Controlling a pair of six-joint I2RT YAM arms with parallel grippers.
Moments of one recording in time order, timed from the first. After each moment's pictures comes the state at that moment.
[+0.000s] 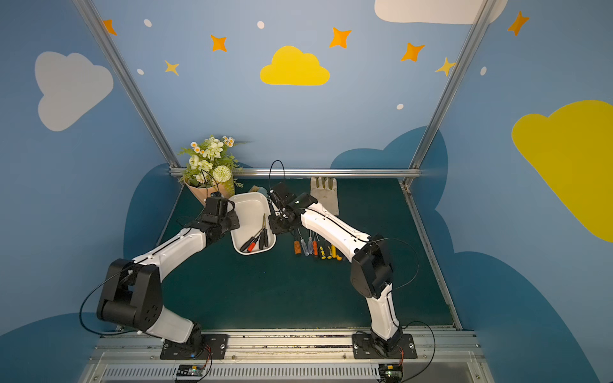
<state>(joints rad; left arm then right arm) -0.19 1.54 0.99 -0.23 -0.20 -0.43 0.82 2.01 1.89 -0.93 -0.08 0.38</state>
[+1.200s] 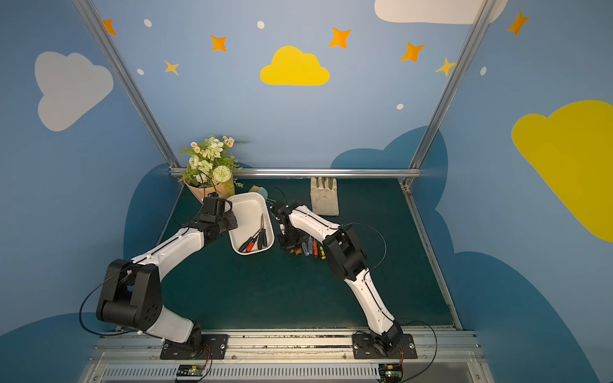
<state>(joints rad) -0.17 1.54 0.99 -0.24 -0.18 -0.44 0.78 2.38 2.04 -1.23 -0.13 0.32</state>
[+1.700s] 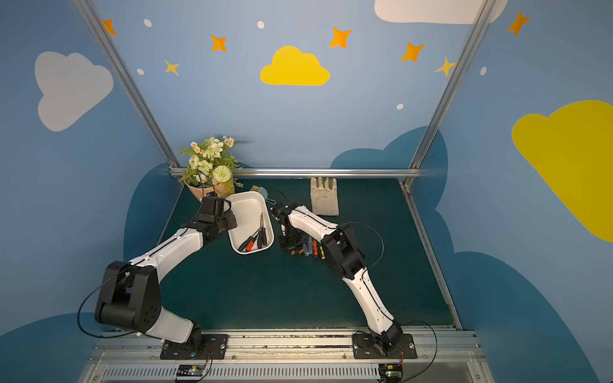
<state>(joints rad) -0.16 1.53 0.99 -0.25 -0.18 -0.44 0.78 2.41 2.06 -1.26 -0.14 0.34</state>
